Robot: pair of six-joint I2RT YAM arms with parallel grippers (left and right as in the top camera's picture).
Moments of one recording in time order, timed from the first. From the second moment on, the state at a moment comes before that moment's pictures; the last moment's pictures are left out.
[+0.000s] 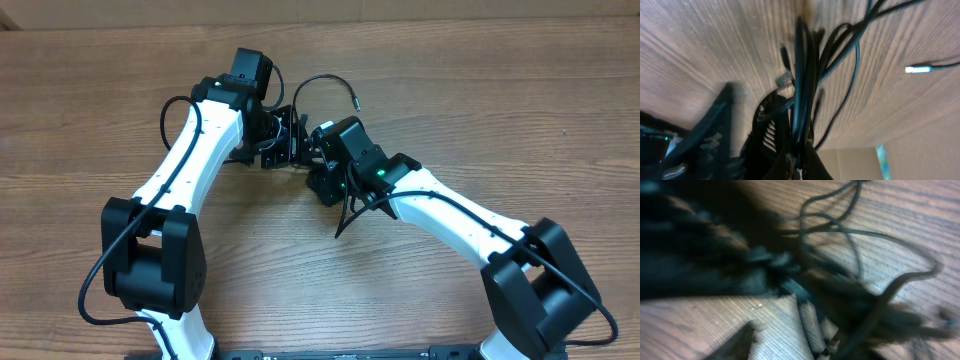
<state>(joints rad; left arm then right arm) -0.25 1.92 1.57 -0.99 0.60 -1.87 0.65 1.79 1.18 -0.38 -0.16 0.18</state>
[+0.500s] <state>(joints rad) -0.16 1.92 1.57 -0.89 0.47 -1.57 0.41 1.57 1.29 -0.85 -0.37 0.23</state>
